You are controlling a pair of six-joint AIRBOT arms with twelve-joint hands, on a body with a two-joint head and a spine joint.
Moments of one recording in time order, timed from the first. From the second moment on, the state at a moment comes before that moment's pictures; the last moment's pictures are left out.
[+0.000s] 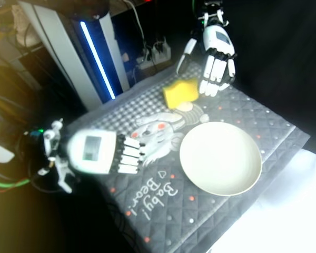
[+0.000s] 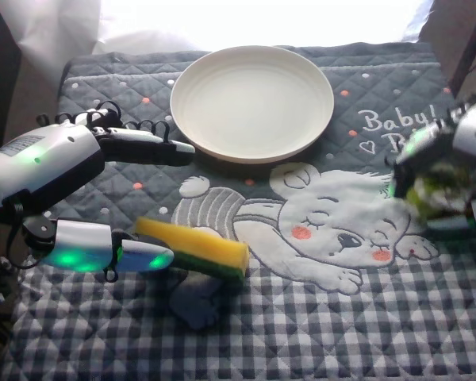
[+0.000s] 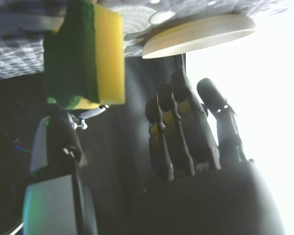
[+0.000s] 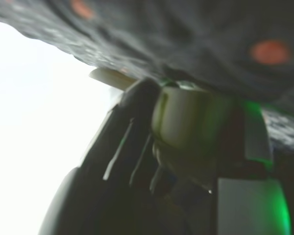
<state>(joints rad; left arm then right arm) 0.98 -0.87 0.96 -0.06 -0.92 0.81 -0.75 -1.04 1.34 -0.31 0.83 -0.43</state>
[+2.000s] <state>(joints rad) 1.11 -0.82 0.91 -0.27 -1.34 0.80 -0.62 -0.98 1.31 -0.16 1.11 -0.46</state>
